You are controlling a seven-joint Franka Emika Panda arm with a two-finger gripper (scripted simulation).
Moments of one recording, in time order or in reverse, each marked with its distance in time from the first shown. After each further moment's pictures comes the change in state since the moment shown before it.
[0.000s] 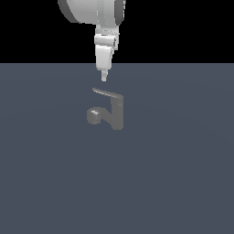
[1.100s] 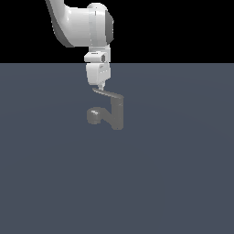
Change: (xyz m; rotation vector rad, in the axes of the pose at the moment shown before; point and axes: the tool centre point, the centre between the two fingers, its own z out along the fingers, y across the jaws) arm -0.013 -0.031 0.050 0.051 0.104 0.178
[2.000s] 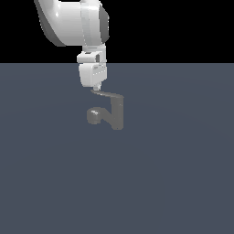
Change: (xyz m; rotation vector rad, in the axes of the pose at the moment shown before) arm -0.006 0.040 0.000 0.005 0.000 0.002
